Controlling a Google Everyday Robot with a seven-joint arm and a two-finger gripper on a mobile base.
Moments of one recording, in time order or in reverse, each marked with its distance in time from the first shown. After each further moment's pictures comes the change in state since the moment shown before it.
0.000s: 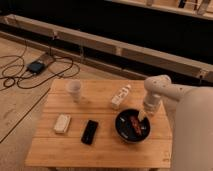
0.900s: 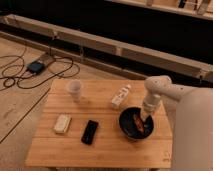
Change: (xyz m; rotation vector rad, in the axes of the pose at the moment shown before) arm 0.005 0.012 -0.003 -0.077 0.019 0.017
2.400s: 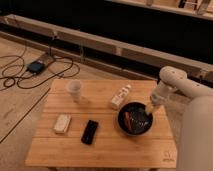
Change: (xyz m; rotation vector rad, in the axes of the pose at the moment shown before) arm 0.001 -0.003 -0.046 -0.316 -0.038 -0.049
